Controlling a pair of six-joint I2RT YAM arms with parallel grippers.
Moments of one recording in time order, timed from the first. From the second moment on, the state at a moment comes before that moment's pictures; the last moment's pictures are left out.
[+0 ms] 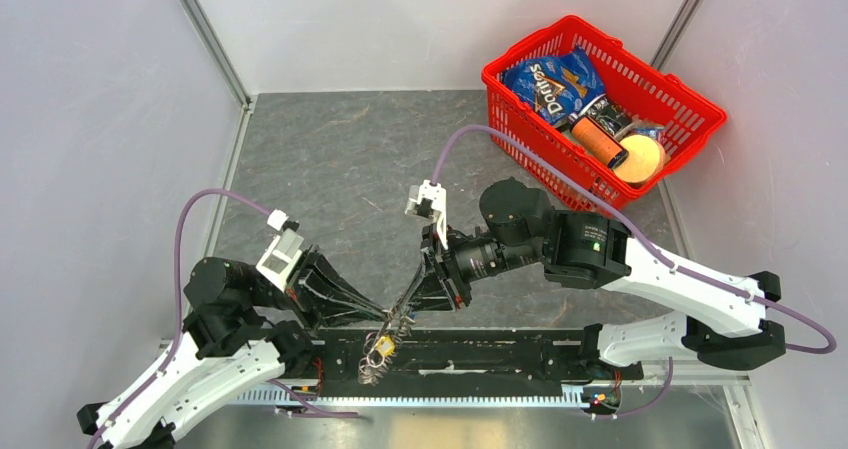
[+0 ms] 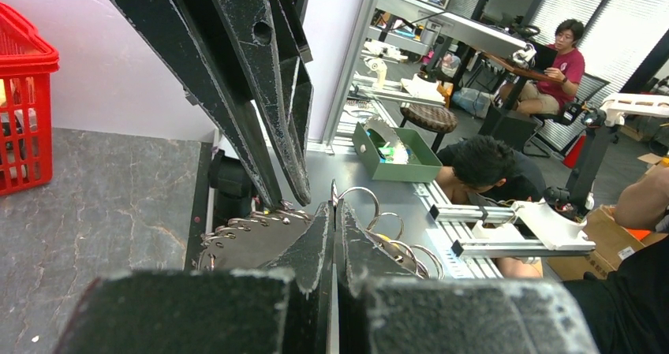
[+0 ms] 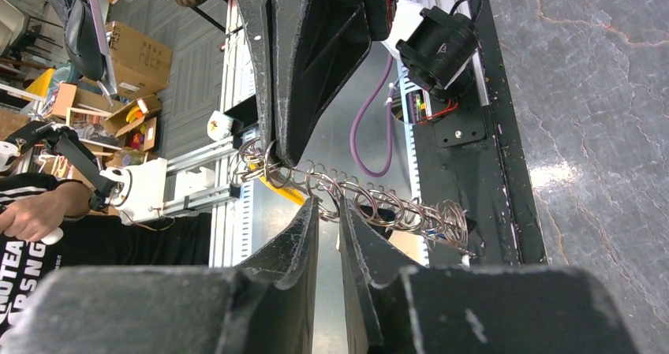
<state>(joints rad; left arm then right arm) -0.86 0.40 0.72 0.09 0.84 -0.59 1.27 1.23 1.52 -0.62 -0.45 0.44</state>
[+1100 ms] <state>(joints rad) -0.86 0.38 0.72 0.06 0.84 -0.58 1.27 1.24 1.52 -0.61 -0.43 0.40</state>
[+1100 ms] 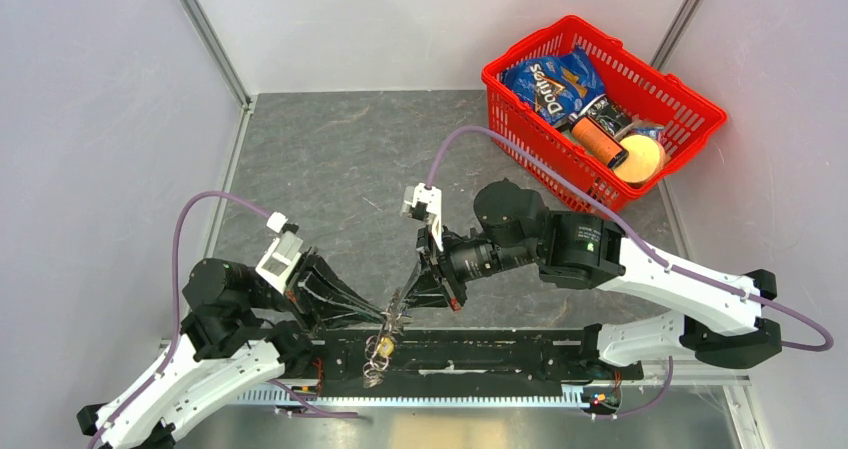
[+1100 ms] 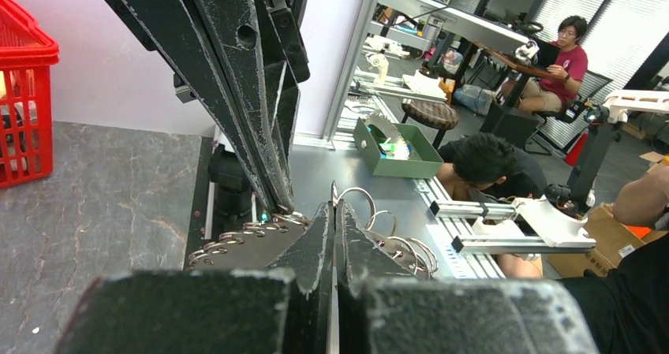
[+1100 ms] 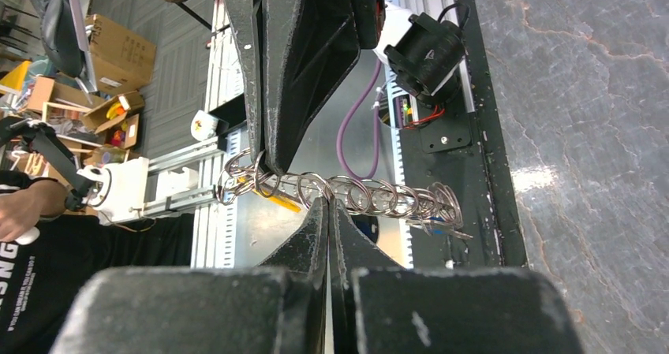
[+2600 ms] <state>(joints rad) -0.86 0.39 0.73 -0.02 0.72 -0.52 1.33 1.10 1.35 -0.74 -0.05 0.28</state>
